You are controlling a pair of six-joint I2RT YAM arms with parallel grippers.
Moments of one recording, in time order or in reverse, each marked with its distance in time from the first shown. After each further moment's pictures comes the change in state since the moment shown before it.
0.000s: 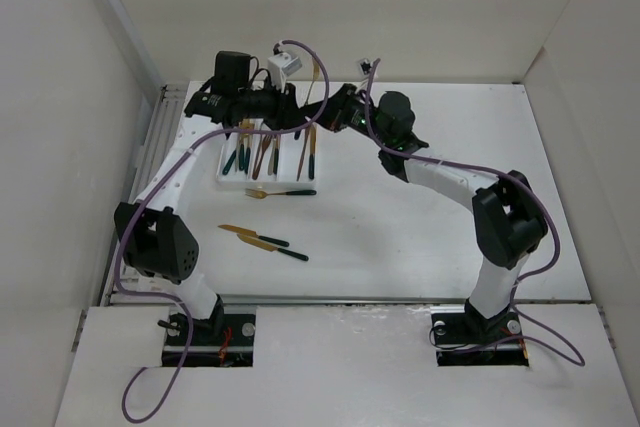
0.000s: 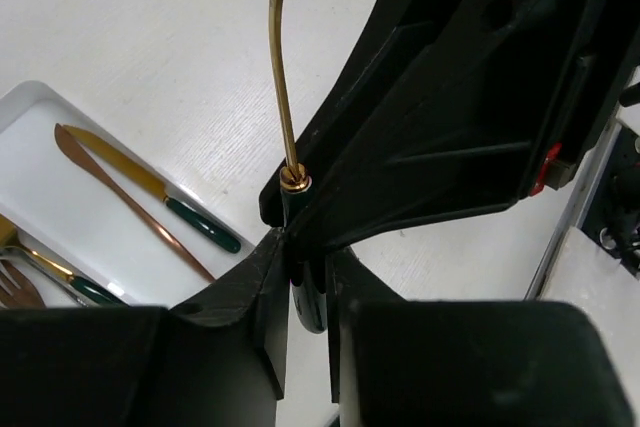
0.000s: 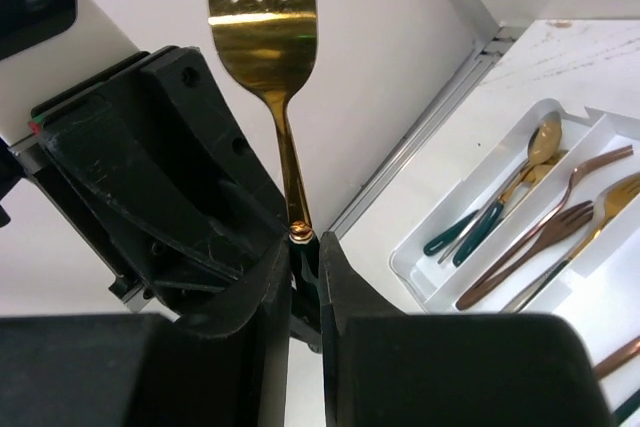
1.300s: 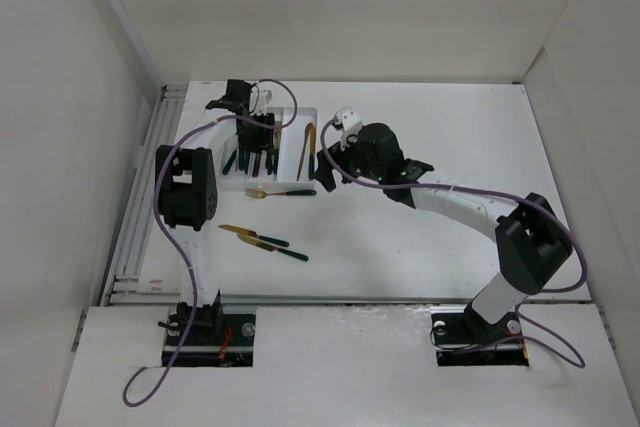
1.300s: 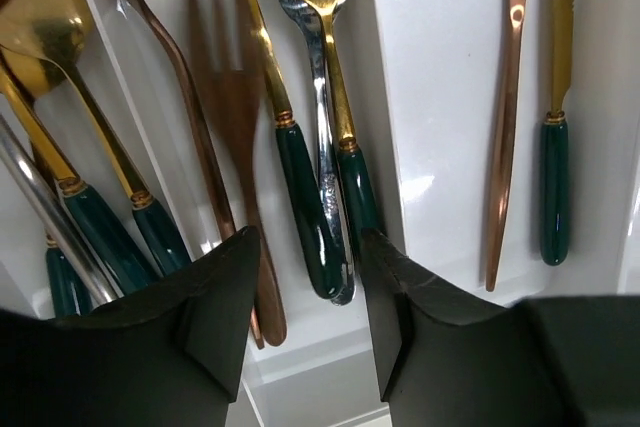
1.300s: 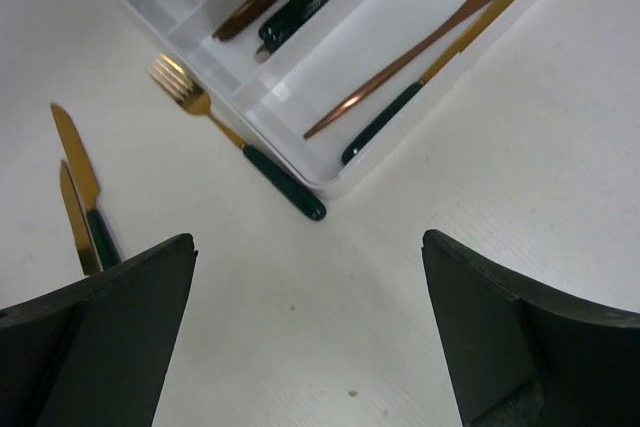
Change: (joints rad) left arm 0.144 0.460 0.023 -0.007 -0.502 -0.166; right arm 0.114 -0.184 -0.172 -0.613 0.335 -0.709
